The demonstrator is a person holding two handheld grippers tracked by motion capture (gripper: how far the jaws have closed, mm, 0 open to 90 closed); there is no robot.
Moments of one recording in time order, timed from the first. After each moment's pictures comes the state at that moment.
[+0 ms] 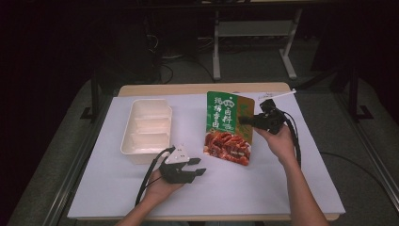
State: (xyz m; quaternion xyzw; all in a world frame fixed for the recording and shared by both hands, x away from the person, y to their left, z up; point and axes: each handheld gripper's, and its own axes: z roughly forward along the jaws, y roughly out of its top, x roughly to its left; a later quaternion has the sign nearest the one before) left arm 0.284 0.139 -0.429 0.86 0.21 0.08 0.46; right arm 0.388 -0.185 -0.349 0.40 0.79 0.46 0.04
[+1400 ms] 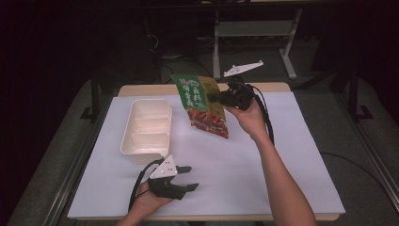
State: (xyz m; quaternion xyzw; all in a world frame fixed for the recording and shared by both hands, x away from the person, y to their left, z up) left arm 0.253 0.166 -0.430 0.86 0.18 0.08 0.48; right arm 0.416 -0.096 -0.279 0.31 0.81 0.50 0.08
